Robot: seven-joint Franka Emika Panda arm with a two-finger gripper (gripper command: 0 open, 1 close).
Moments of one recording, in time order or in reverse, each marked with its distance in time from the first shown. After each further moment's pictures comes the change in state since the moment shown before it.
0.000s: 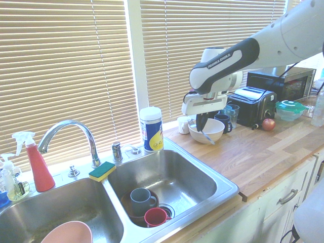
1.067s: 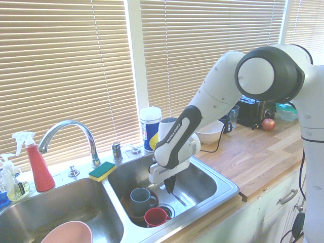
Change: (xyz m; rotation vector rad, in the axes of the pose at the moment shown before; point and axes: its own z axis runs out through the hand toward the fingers) arm -0.100 -0.053 0.229 -0.111 -0.120 -0.128
